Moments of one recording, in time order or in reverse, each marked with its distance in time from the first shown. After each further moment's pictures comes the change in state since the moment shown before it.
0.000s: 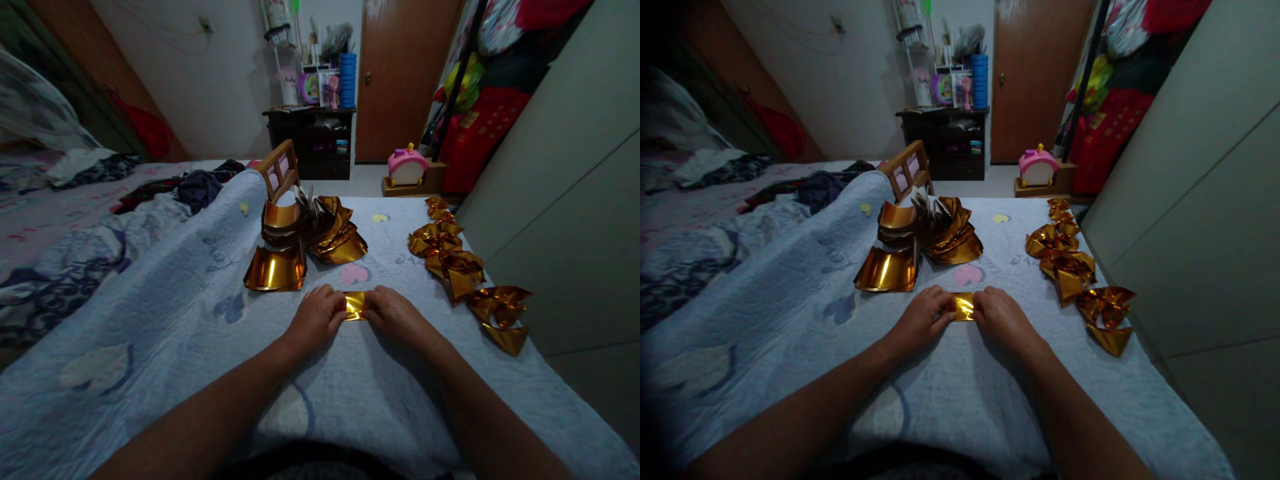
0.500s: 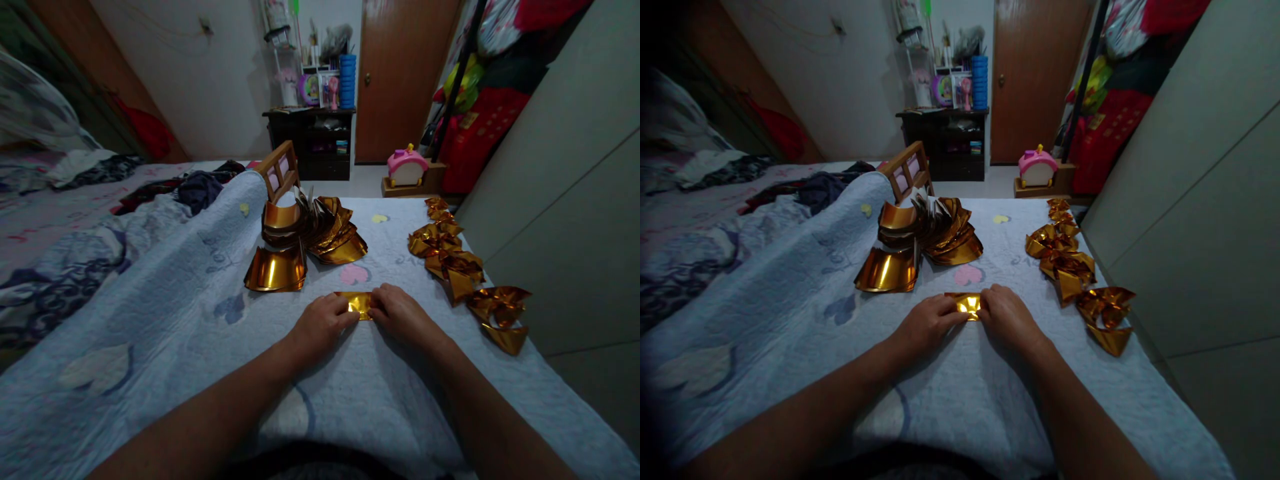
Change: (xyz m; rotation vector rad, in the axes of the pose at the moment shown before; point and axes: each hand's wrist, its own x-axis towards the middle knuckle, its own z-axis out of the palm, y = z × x) left_hand -0.004 -0.005 0.012 0.306 -0.014 0.353; right_hand -0.002 0.010 -0.003 -0.061 0.036 0.026
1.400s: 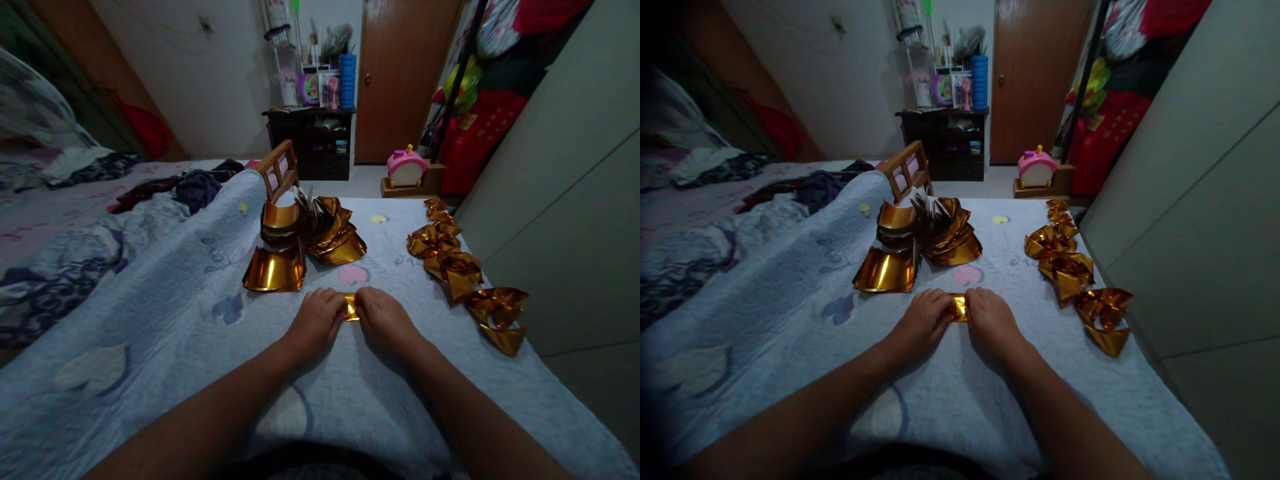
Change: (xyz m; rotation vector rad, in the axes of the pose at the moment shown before) left_hand 0.000 0.000 -0.005 -0.211 0.011 -0.257; right_hand 0.002 -0.032 0.011 -0.091 0.044 0.004
